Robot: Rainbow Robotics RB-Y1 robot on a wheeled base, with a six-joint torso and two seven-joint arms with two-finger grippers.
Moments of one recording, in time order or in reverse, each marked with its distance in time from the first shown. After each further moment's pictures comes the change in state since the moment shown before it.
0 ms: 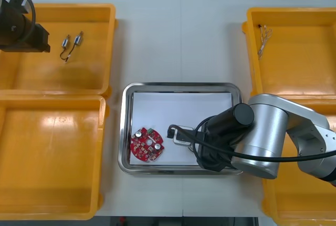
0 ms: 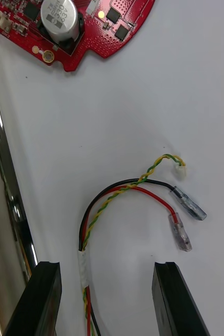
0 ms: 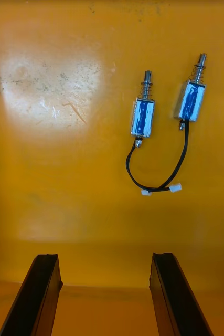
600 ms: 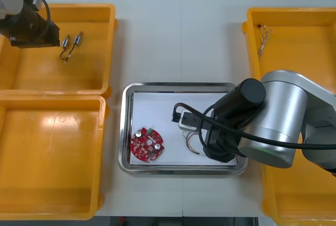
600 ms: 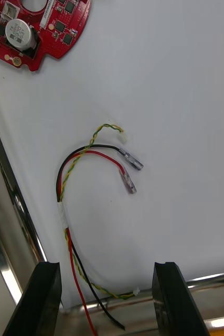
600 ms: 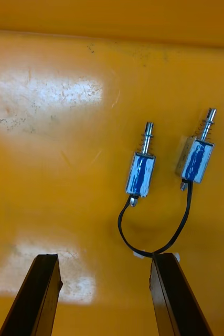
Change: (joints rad) right arm 0.000 0.055 -0.179 -0.129 -0.024 0.301 -0.048; left arm -0.106 -0.098 0.000 0.246 -0.108 -0.166 -0.010
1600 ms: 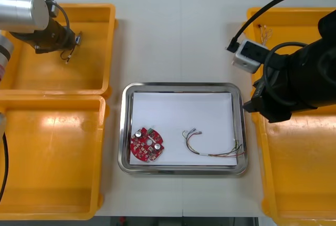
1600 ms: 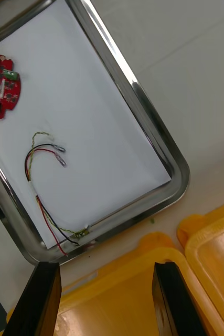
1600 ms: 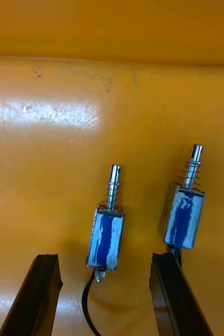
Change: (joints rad) right arm 0.000 -0.056 -0.631 -0.134 -0.418 0.237 -0.064; left arm -0.052 -0.090 -0.044 0.220 -0.062 -0.258 -0.043
